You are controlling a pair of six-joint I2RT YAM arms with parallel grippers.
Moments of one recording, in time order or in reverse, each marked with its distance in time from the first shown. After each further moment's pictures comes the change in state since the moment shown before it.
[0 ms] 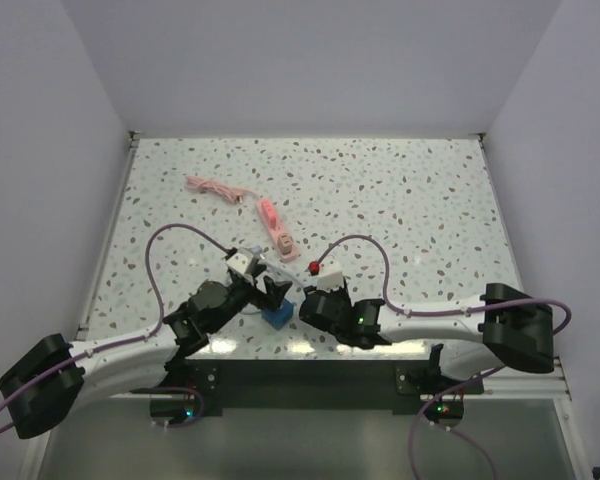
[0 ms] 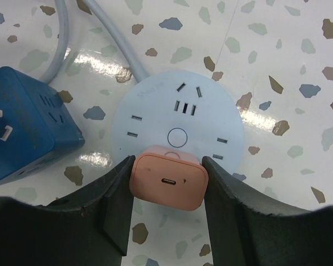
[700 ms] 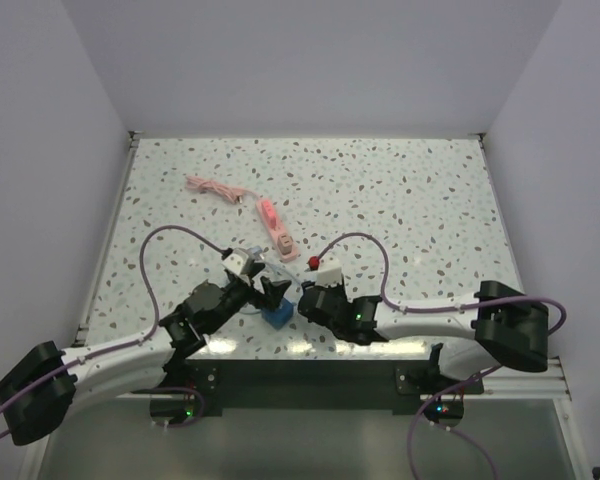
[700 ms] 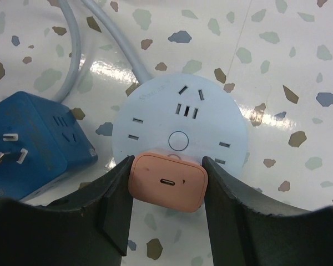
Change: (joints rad) left arm 0.000 -0.055 -0.011 -0.011 0.005 0.000; right arm -0.025 0.045 0.003 0.069 0.002 0.029
